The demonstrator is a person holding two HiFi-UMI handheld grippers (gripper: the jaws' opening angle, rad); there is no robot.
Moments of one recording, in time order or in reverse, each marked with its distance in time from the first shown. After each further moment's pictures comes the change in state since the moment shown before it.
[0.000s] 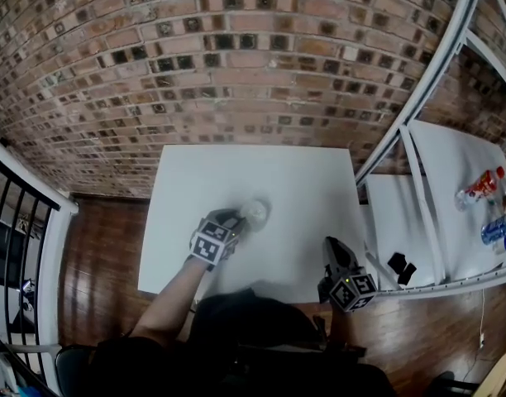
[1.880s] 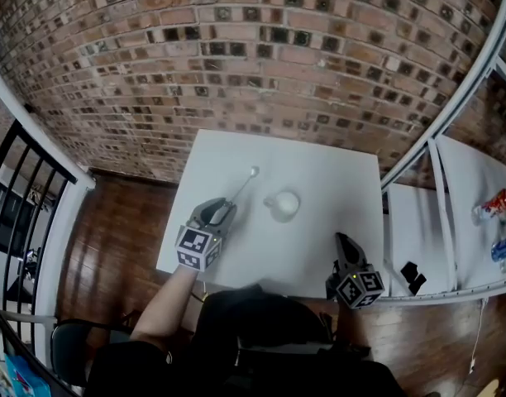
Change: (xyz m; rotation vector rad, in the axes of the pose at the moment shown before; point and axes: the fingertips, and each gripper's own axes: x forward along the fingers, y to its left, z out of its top) left arm -0.145 0.059 0.011 -0.042 -0.324 0.224; right arm 0.021 0.057 -0.010 -0.063 0.042 0.062
